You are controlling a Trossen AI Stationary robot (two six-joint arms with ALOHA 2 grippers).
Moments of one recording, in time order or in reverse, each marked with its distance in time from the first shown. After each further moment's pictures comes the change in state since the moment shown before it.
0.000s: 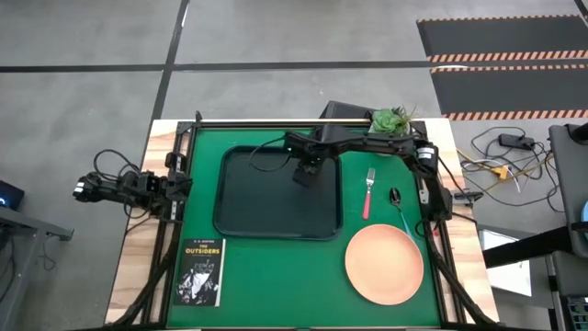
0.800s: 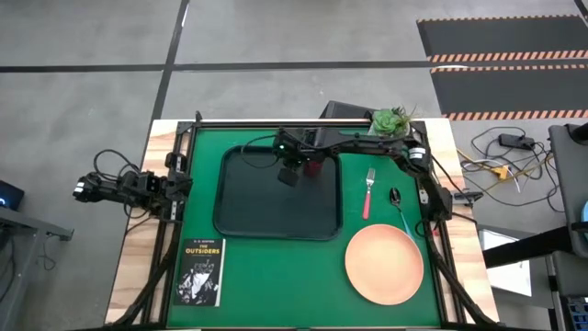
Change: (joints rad) left arm -0.001 0.000 0.001 -0.001 0.002 -0.002; right arm -0.014 0.094 -0.001 0.277 -0.059 -0.112
